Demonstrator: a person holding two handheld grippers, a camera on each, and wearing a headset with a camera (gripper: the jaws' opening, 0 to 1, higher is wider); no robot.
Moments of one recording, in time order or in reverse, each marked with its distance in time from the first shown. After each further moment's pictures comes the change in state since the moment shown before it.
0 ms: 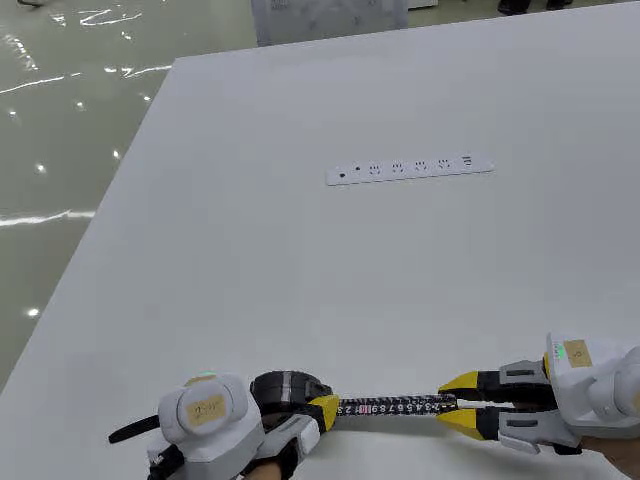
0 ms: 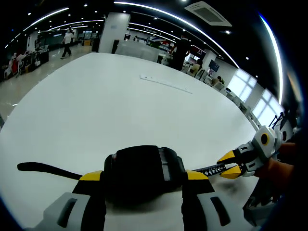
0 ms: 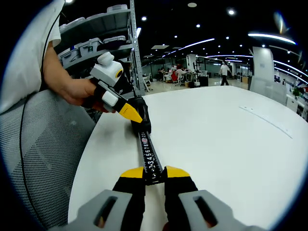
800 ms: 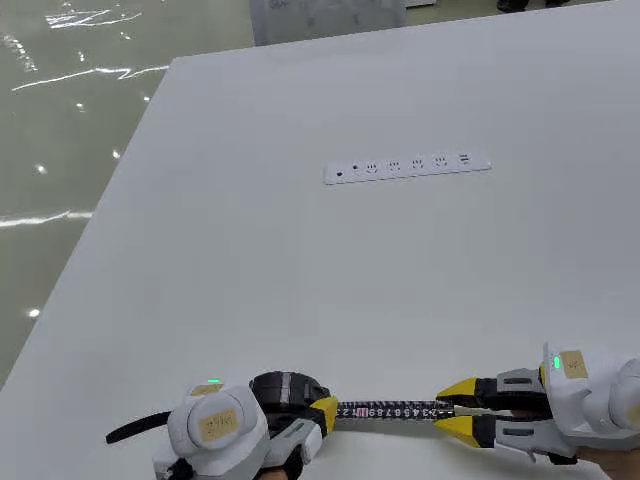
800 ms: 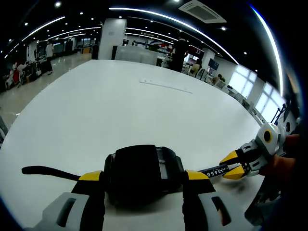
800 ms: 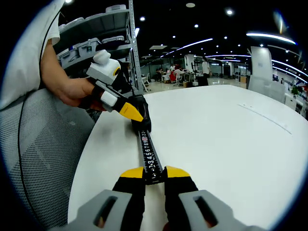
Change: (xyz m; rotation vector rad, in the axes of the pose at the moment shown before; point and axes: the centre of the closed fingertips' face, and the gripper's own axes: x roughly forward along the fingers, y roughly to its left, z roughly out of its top) left arm -0.001 0.000 0.001 0.058 -0.046 0.044; right arm 0.001 0.003 -0.007 0.012 -0.005 -0.014
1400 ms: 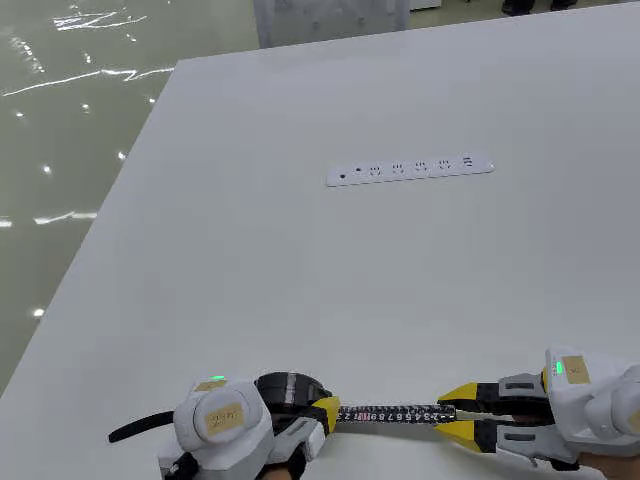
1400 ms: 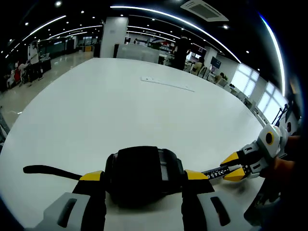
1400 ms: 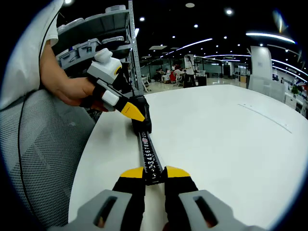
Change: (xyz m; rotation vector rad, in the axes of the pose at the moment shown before) left arm 0.001 -0.001 0.000 -0.008 0.033 0.019; right arm 0.000 0.002 -0.001 0.003 -0.002 0.002
